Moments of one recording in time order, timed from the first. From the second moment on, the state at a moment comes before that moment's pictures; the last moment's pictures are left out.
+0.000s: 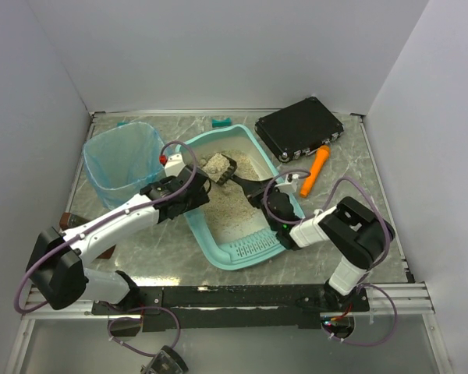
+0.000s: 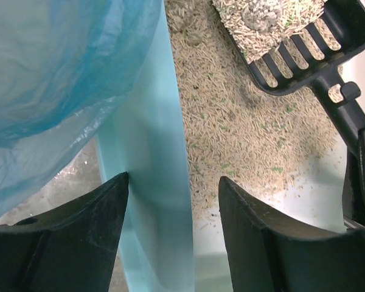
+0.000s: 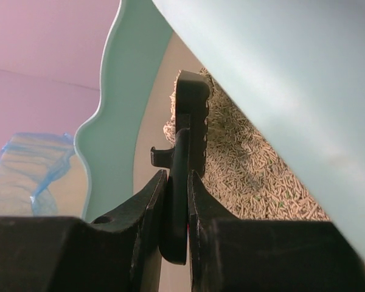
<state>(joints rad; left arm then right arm) -0.75 1.34 1.01 -0.60 -0.47 -0.99 0.72 1.68 0.48 1.08 0.40 1.23</state>
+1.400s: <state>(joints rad) -0.75 1.09 0.90 -0.55 -0.19 -0.91 0.66 0.93 0.21 0.70 0.34 1.37</state>
